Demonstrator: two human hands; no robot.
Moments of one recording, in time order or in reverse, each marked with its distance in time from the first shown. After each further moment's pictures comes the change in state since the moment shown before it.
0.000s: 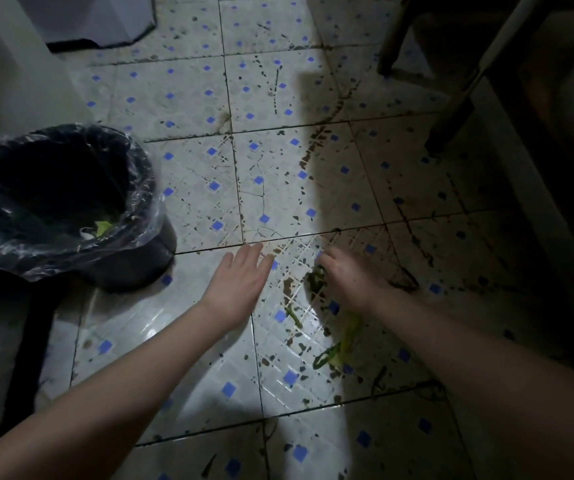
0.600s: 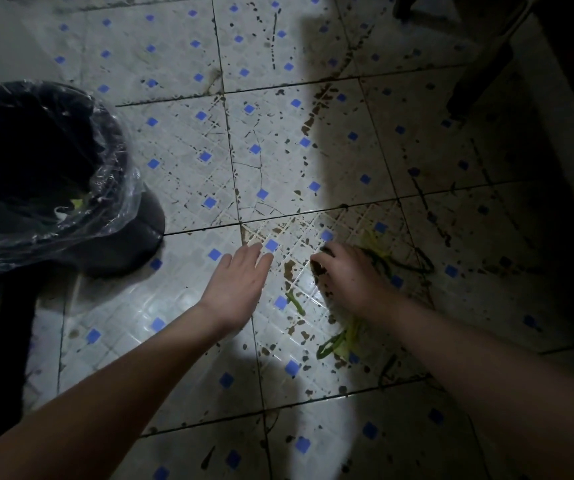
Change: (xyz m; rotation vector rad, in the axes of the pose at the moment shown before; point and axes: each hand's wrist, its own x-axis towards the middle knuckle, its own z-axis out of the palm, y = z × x) left_hand 0.003 0.009 0.042 -0.101 -0.056 -0.017; right_hand 0.004 0.009 0.048 0.002 0.025 0.016
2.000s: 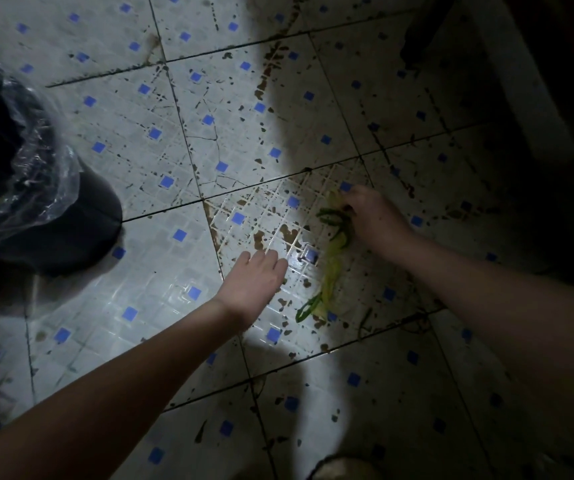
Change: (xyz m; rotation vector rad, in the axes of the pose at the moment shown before) left_hand -0.006 0.059 0.009 0.029 -0.023 0.281; right_hand -0.027 0.048 -0.044 0.070 0.155 0.252
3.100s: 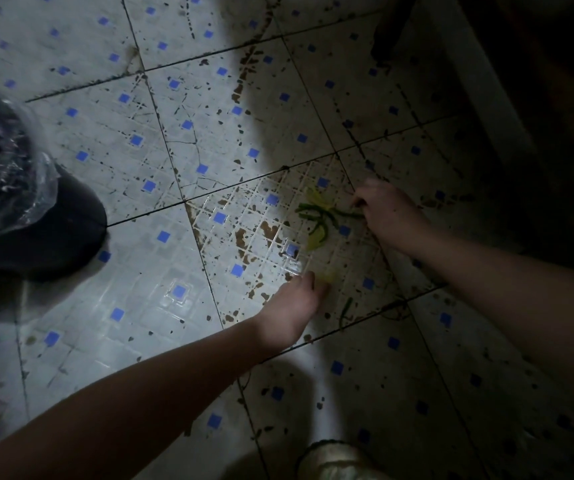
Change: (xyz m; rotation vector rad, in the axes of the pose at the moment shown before) left_hand 0.007 0.079 0.003 -0.392 -0.023 0.162; right_hand -0.025 0.042 -0.025 -0.001 0.005 0.050
